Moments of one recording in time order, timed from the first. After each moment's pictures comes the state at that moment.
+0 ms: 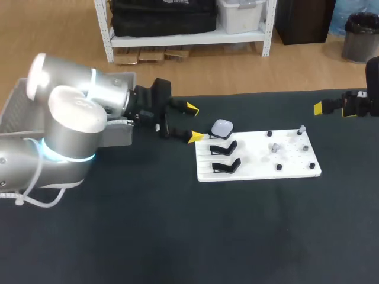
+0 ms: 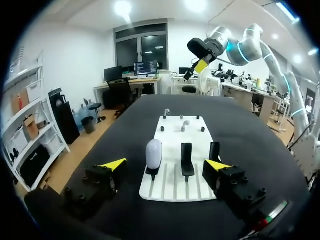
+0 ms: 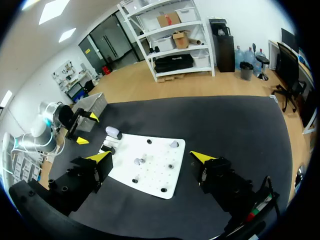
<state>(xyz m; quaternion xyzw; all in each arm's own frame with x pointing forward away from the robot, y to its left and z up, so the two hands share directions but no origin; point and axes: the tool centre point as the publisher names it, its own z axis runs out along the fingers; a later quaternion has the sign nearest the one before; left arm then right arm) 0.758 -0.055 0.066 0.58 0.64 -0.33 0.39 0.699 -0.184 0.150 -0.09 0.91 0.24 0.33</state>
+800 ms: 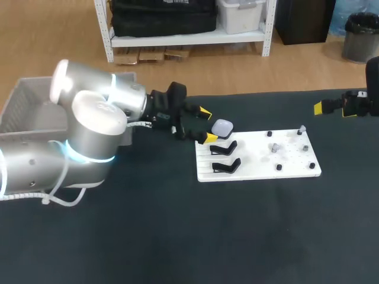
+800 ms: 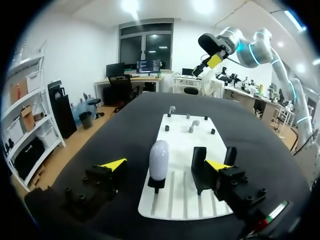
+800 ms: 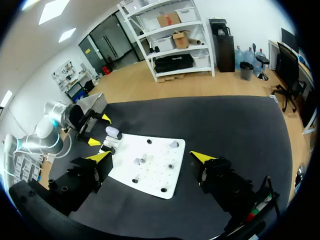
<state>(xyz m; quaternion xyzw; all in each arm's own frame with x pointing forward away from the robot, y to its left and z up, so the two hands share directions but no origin) 0.776 -0.092 0.038 0.56 0.65 -0.35 0.37 0.699 -0.184 0.150 -0.09 0.91 0.24 0.33</state>
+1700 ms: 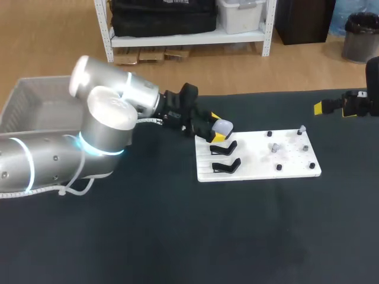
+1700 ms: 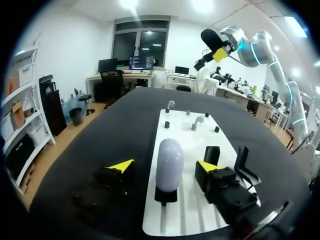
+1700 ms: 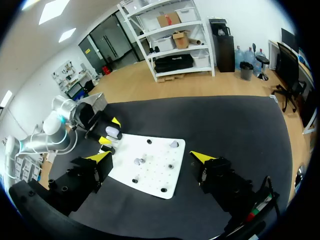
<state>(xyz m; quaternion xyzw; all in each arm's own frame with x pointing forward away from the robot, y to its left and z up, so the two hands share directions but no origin) 0.787 -0.116 0.015 0.58 0.64 -0.38 0.34 0.699 -0.184 0.150 -0.09 0.91 0.24 0.33</state>
